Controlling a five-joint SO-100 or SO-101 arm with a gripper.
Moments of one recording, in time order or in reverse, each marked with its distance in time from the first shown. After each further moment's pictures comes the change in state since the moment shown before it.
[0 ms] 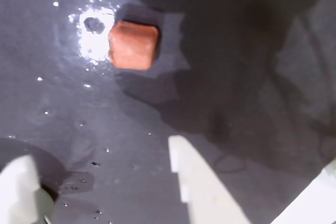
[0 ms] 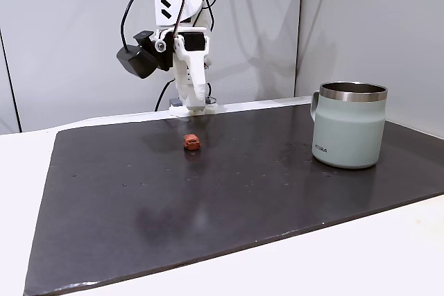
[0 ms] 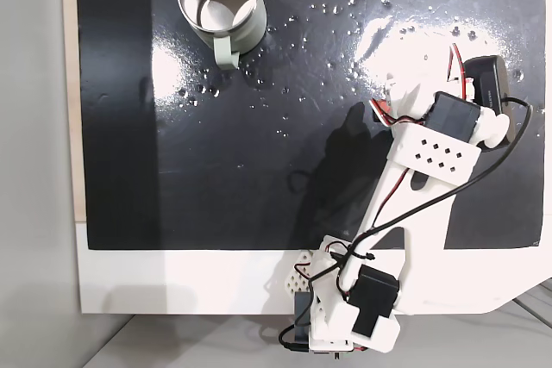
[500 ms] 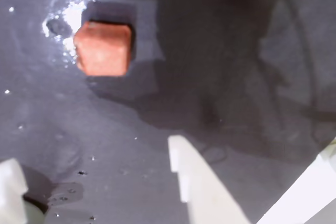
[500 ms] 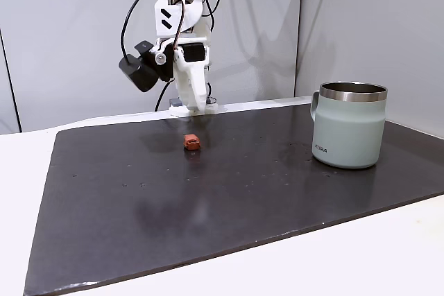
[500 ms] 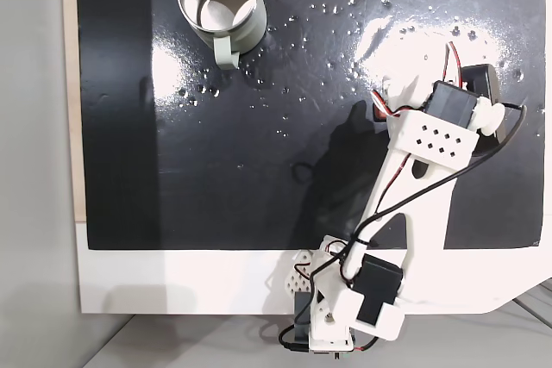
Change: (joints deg) arm 0.3 -4.9 0.0 1.0 2.4
